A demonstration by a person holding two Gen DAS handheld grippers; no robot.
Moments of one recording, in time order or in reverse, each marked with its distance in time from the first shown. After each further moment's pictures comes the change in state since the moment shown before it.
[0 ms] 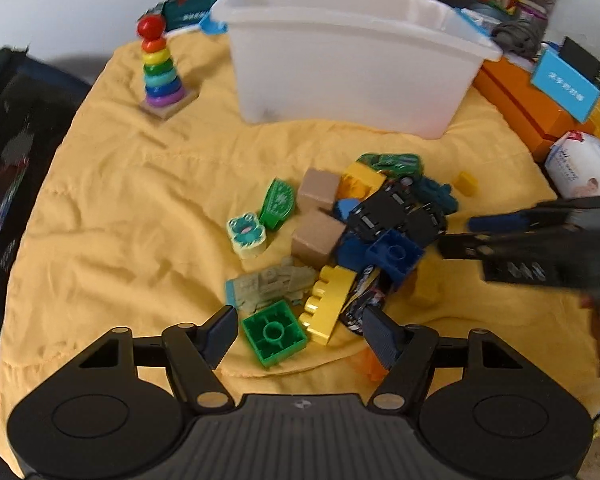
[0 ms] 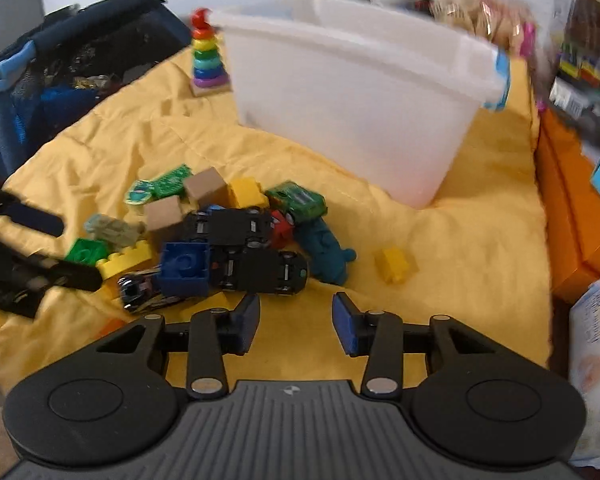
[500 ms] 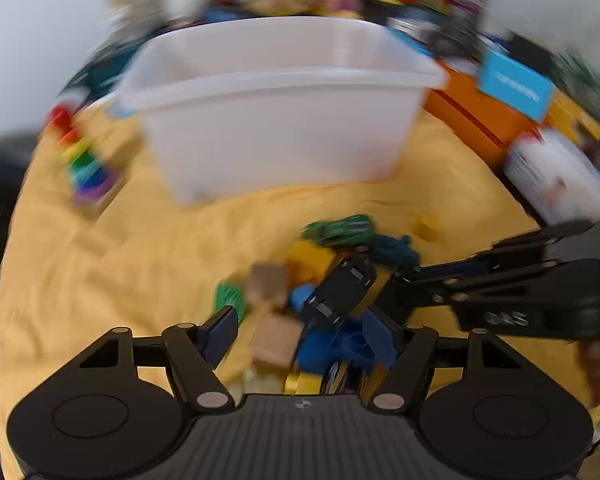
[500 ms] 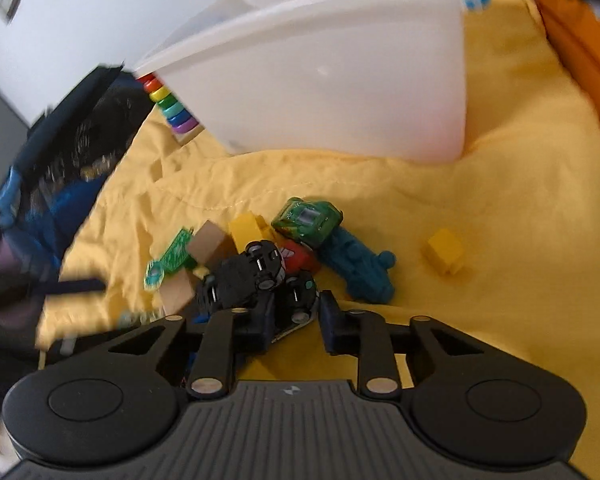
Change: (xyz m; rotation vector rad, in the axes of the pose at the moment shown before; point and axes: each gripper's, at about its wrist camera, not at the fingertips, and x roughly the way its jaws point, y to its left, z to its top) left arm 0.024 -0.024 0.057 0.251 -0.073 -0.120; right arm 0.010 -0.024 0.012 0.247 -0.008 0.158
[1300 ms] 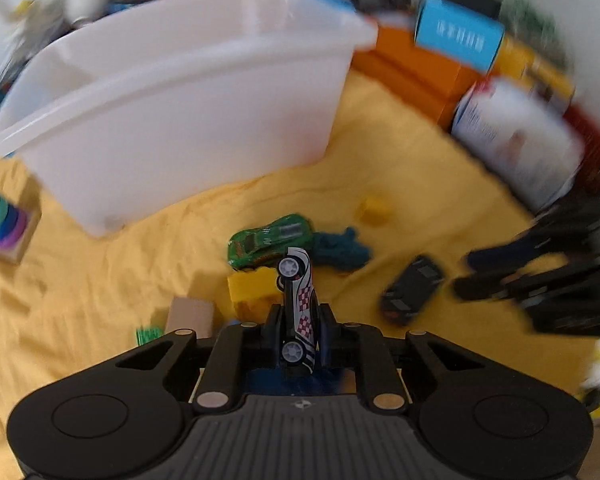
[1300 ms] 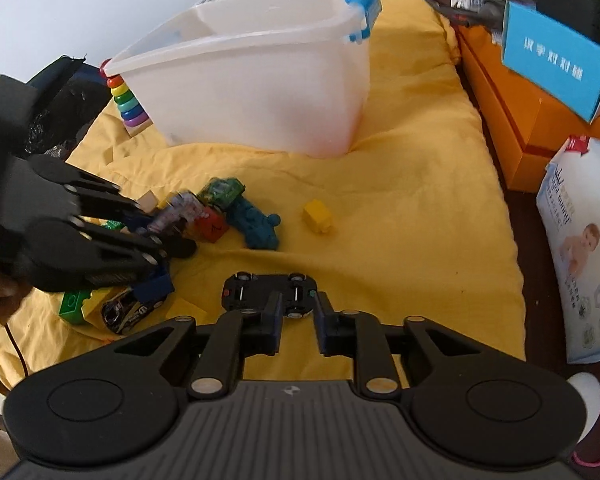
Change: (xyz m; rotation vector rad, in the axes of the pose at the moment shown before) left arm 0.018 -0.010 0.019 0.081 0.080 -0.168; right arm -0.047 -0.029 -0.029 0.019 -0.001 -0.158
